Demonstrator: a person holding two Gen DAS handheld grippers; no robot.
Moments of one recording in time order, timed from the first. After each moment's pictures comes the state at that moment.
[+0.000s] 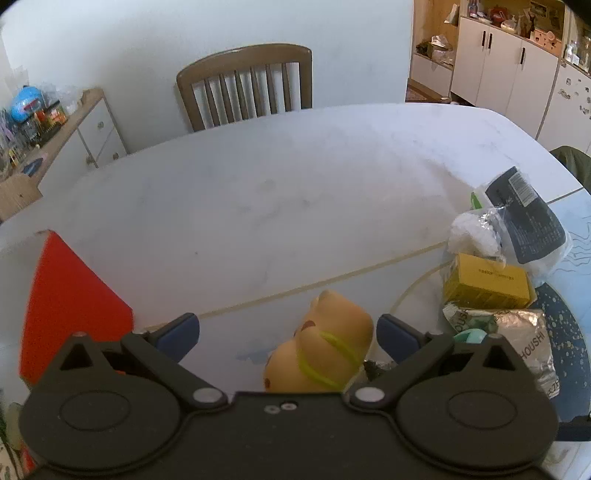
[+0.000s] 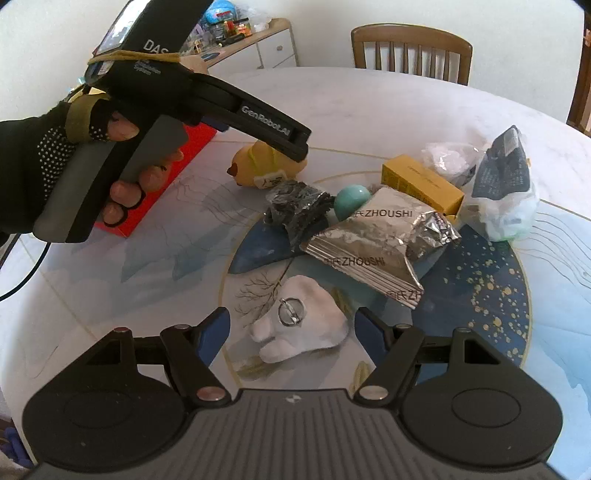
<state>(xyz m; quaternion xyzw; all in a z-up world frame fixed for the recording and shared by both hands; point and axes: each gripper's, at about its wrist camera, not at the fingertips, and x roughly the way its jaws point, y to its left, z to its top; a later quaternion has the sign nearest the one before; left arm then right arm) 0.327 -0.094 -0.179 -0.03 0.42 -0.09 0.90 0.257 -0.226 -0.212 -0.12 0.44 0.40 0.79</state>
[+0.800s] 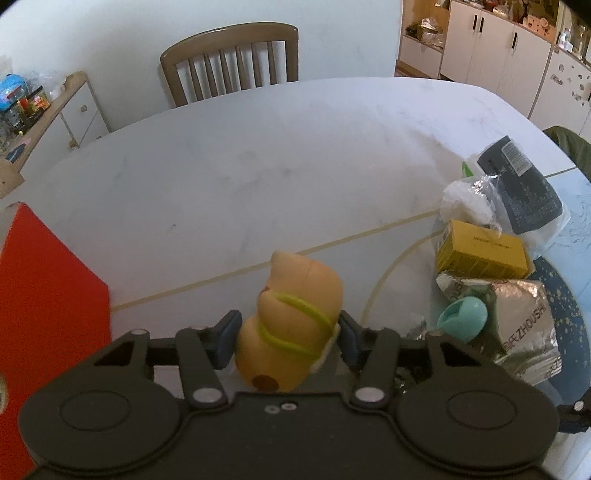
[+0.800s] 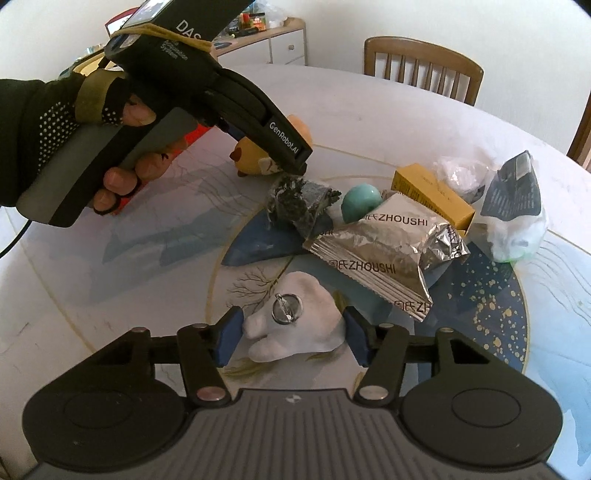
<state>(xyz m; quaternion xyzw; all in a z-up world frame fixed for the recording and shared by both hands) 0.326 -0.102 -0.191 -0.02 0.45 -0.11 0.89 0.247 -0.212 -0.225 -0.18 0.41 0.40 0.80</state>
